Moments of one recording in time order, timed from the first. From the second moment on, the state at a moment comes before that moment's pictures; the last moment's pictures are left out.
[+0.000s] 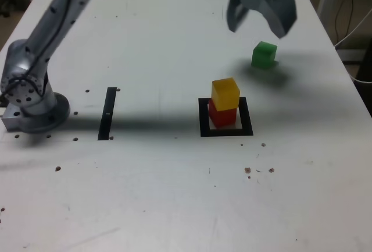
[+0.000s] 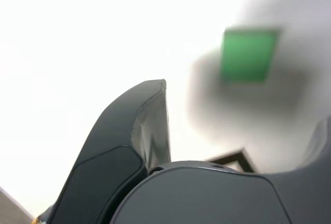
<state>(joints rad) 0.21 2.33 -2.26 1.59 0.28 0.75</state>
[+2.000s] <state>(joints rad) 0.23 2.49 -2.27 1.47 0.24 0.68</state>
